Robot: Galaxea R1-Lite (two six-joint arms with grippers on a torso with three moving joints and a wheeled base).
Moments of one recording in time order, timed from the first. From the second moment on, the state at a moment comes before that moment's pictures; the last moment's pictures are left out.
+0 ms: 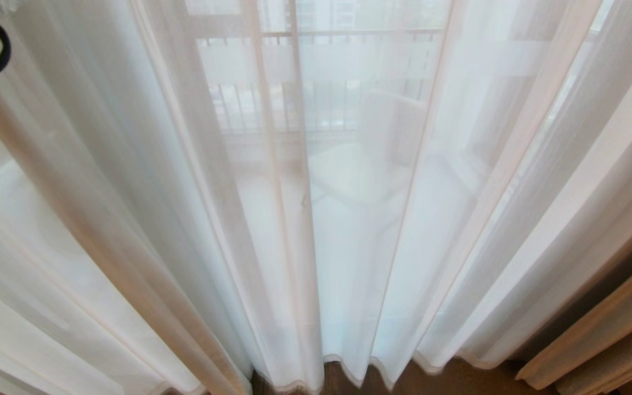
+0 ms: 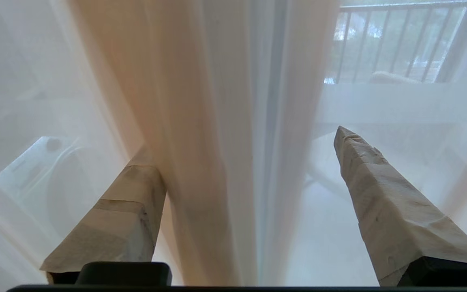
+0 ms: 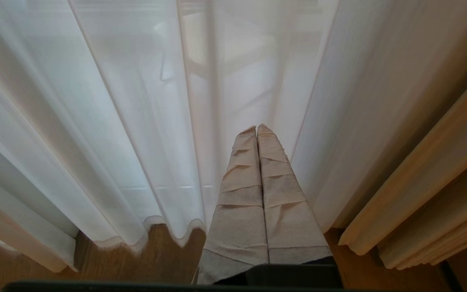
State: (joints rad) left arm -0.13 1.23 -1.25 -0.19 0.25 0.06; right arm 0.00 0.00 0.00 0.00 0.00 -0.01
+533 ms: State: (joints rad) left arm -0.13 0.96 -1.06 -0.07 0.26 0.07; right arm 0.00 0.00 0.00 0.00 0.00 -0.01
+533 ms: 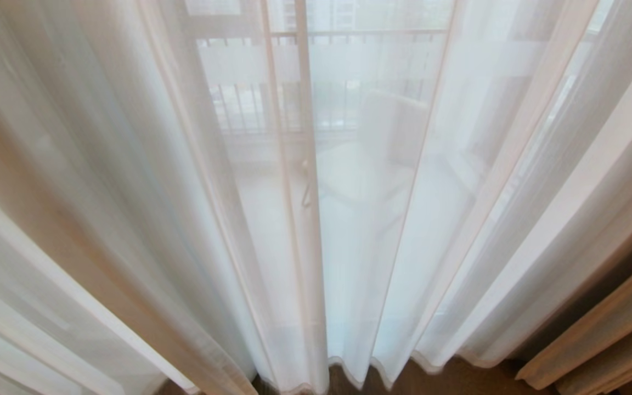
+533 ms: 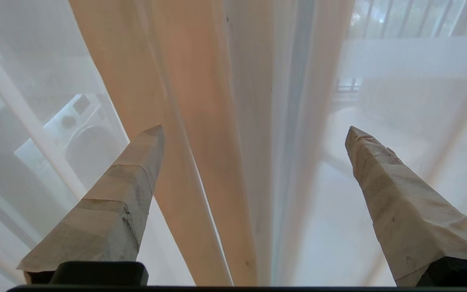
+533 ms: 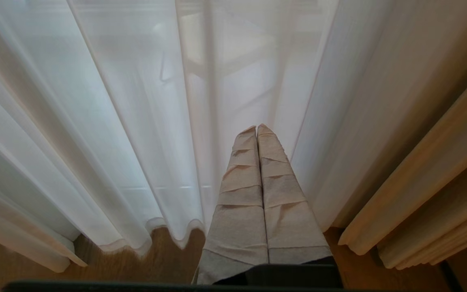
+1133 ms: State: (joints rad) left arm -0.13 0.86 -0.99 -0.05 0.25 0.07; right arm 0.00 0.00 0.00 0.00 0.00 -0.01
